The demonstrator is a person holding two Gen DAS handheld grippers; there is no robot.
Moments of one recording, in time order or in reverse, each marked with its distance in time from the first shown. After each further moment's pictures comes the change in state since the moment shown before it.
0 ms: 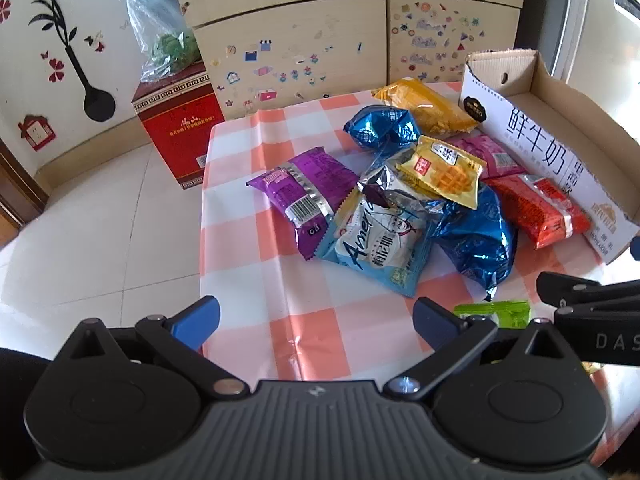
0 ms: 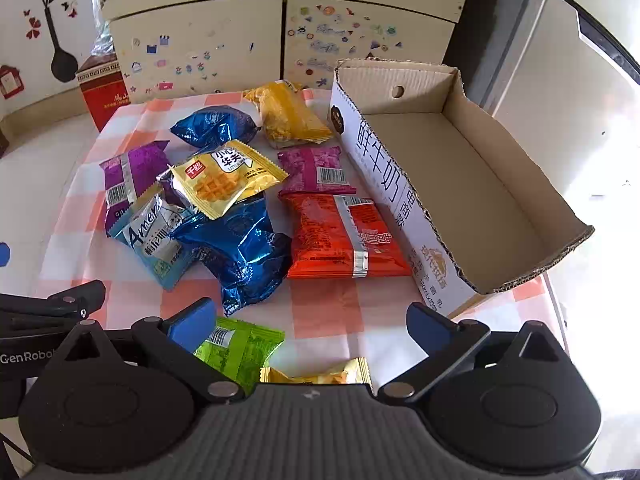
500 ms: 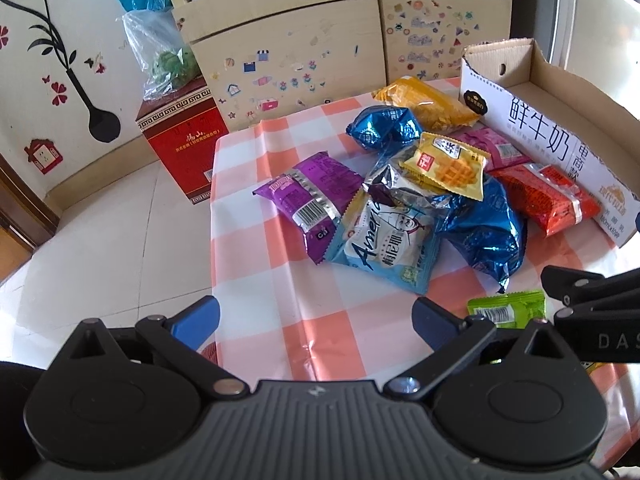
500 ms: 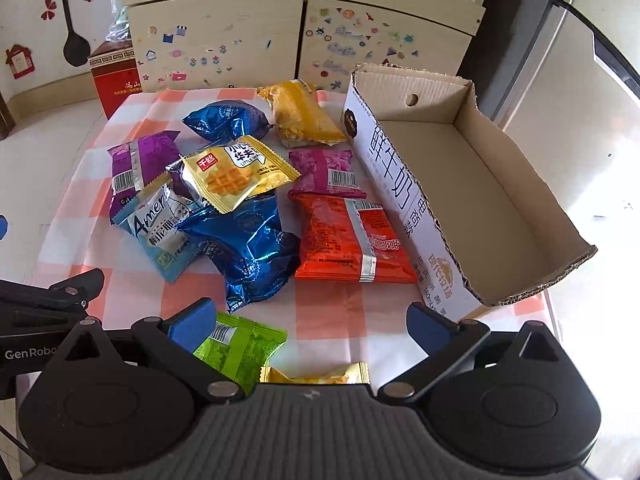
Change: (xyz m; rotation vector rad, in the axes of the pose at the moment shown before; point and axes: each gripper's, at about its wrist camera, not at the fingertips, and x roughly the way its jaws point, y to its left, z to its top) left arm -0.001 -0.004 -0.003 0.059 -0.028 0.044; right arm 0.001 0.007 -0.001 -0.063 -0.011 -0.004
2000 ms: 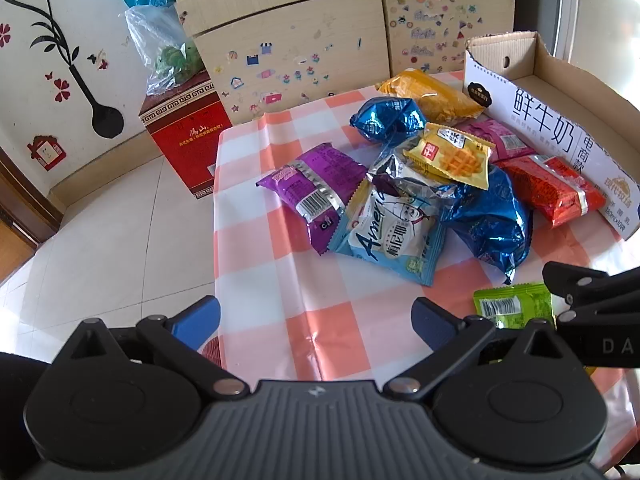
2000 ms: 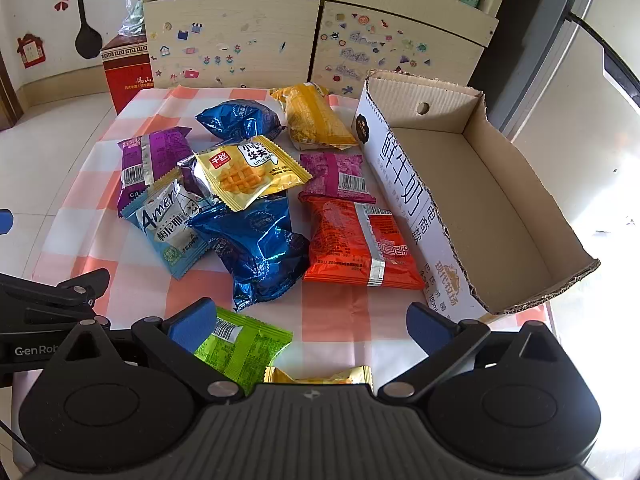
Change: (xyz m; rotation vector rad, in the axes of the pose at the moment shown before) left arm 0.003 0.001 -0.005 0.001 0.010 0.009; right arm -0.001 0.006 -0.002 -0.036 -0.020 0.008
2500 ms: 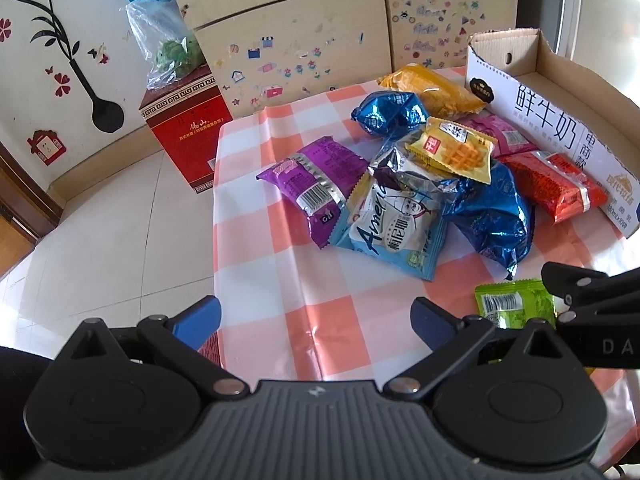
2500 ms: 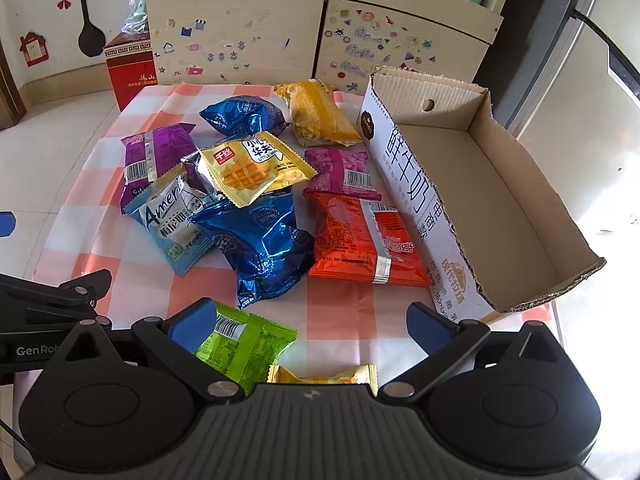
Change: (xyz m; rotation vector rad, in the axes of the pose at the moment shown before) left arm 0.003 0.001 -0.005 -0.008 0.012 -0.001; right arm 0.003 0.001 -0.001 -0.004 0.008 0.017
